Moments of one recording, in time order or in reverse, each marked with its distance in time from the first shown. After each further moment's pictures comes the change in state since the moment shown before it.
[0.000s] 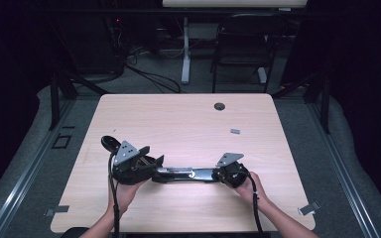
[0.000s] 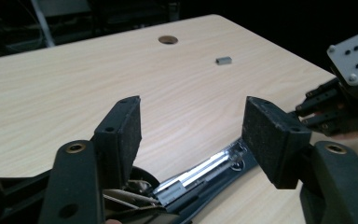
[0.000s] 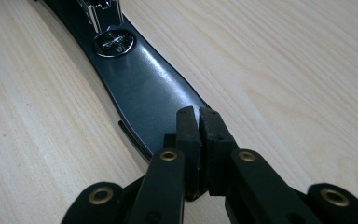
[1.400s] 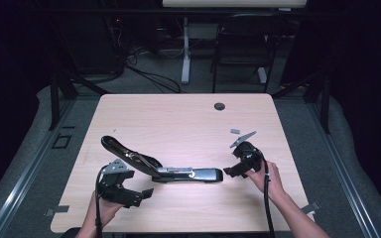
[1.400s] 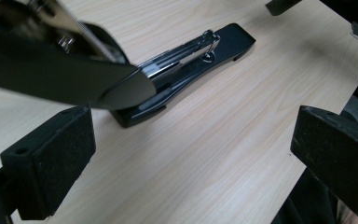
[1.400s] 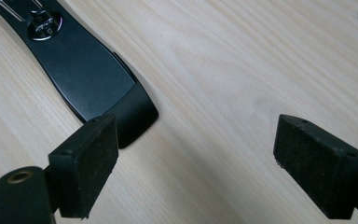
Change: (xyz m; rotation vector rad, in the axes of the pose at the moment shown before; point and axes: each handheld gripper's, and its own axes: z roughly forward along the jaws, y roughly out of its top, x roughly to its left) left arm 0.022 -0.042 -0.027 0.291 -0.179 -0.077; right arm -0.061 0.013 -0.024 0.198 0.051 0.159
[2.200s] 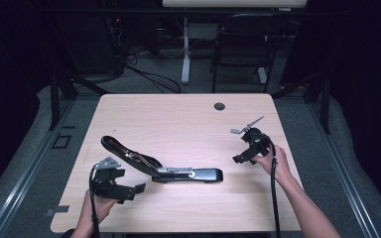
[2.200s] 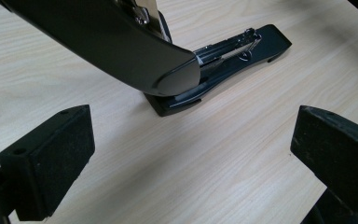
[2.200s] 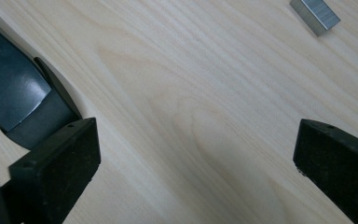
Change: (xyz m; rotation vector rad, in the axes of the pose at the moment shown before) left arm 0.018 -0.004 -0.004 -0.007 0.081 -0.066; right arm -0.059 0.014 0.002 0.083 0.011 0.050
